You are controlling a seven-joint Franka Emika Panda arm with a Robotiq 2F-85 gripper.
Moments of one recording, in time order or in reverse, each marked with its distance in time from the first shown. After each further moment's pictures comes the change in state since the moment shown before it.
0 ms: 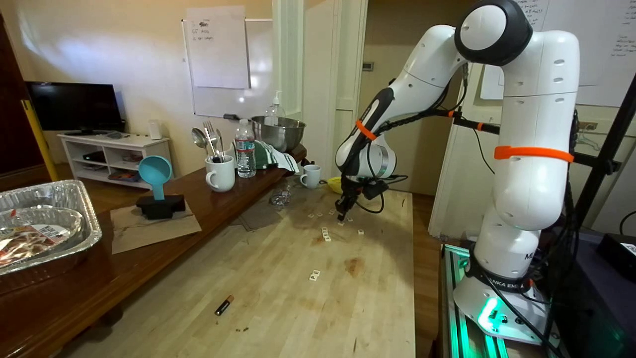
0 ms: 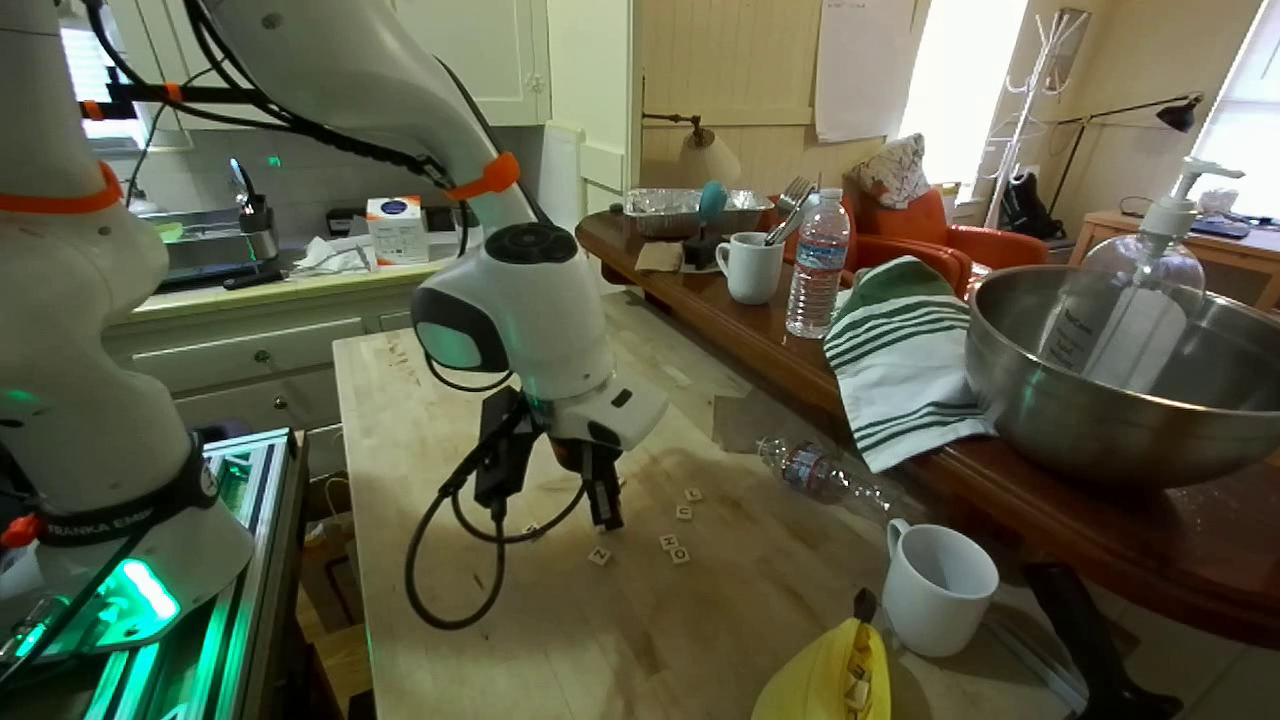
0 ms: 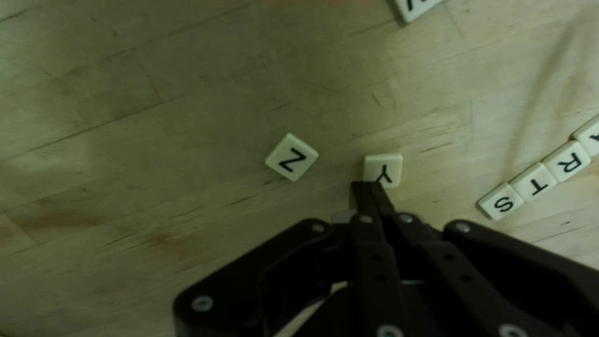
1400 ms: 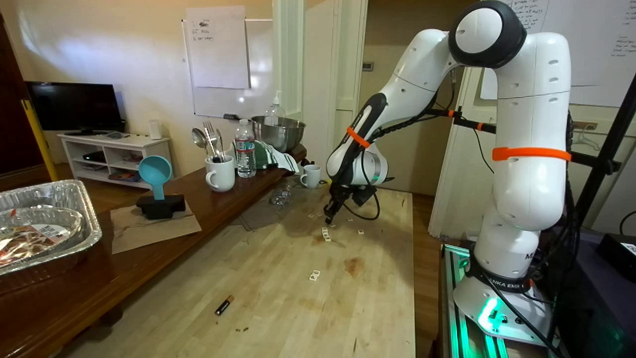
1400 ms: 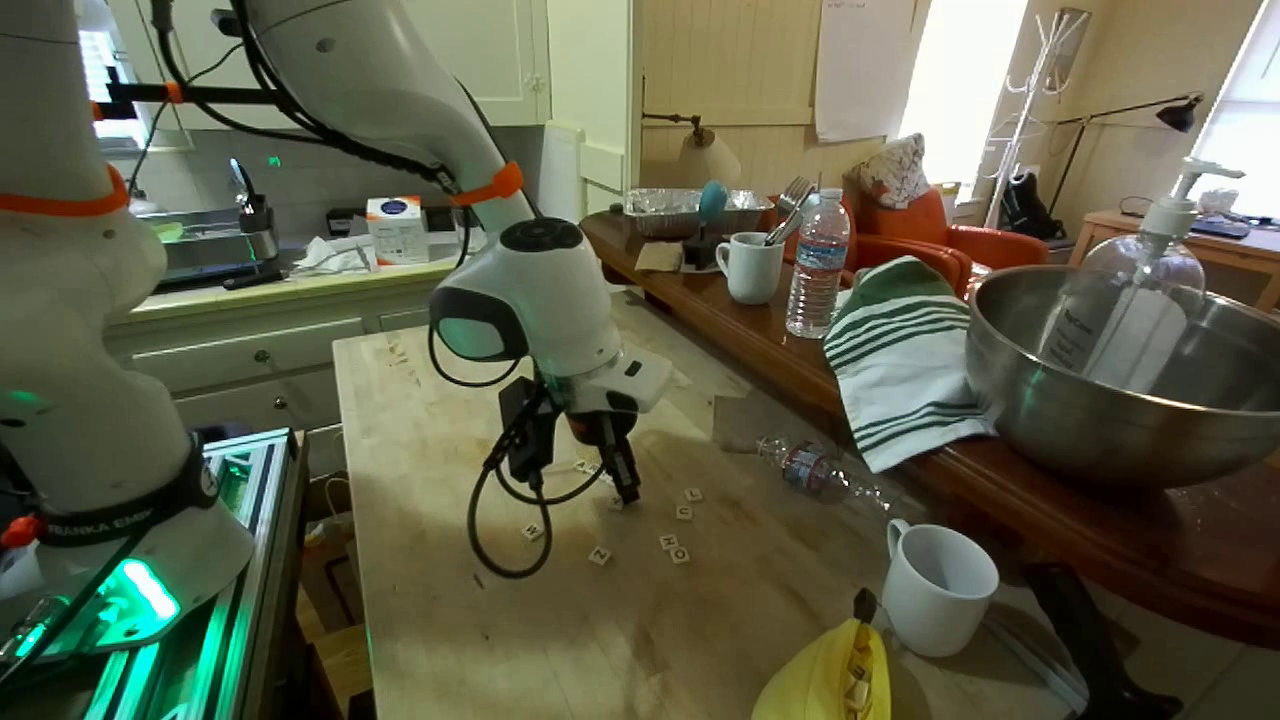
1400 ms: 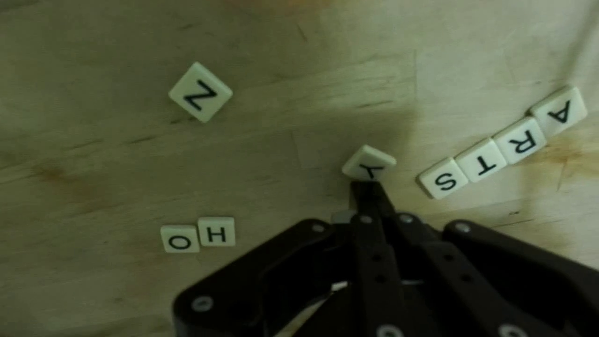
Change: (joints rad) arm 0.020 0.051 0.094 0.025 -0.021 0.108 -0.003
